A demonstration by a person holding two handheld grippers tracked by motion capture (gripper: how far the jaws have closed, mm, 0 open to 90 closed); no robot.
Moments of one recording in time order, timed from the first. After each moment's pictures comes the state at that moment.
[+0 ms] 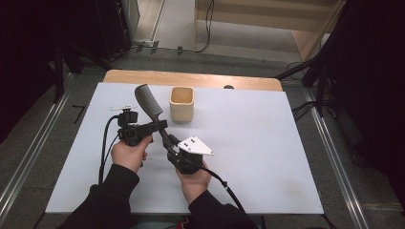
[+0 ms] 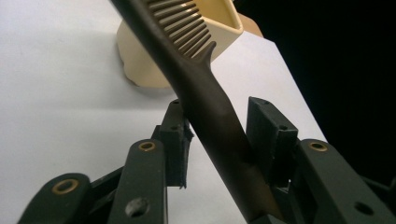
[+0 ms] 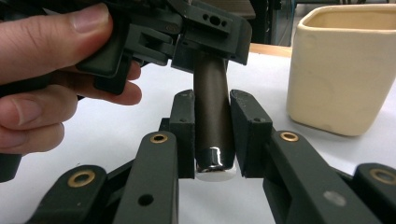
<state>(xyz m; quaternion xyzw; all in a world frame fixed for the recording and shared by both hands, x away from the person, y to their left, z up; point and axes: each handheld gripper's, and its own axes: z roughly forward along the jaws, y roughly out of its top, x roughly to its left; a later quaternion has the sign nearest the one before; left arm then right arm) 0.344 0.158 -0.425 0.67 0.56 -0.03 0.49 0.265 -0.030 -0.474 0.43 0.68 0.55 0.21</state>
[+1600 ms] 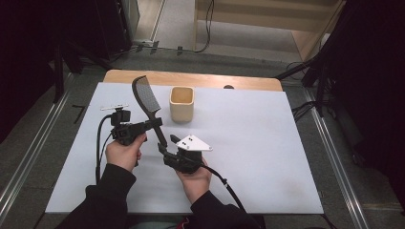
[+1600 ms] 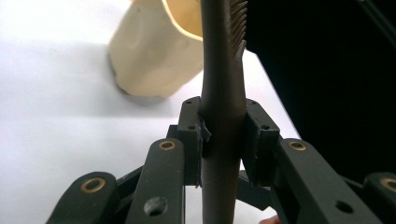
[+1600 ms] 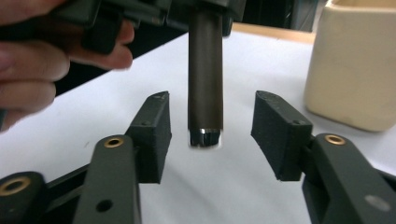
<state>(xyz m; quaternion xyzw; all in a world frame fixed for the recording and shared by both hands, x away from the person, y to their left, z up) 0.343 0.174 -0.418 0.66 0.55 -0.02 0.52 0.272 -0.031 -0.477 0.40 0.72 0.54 0.18</state>
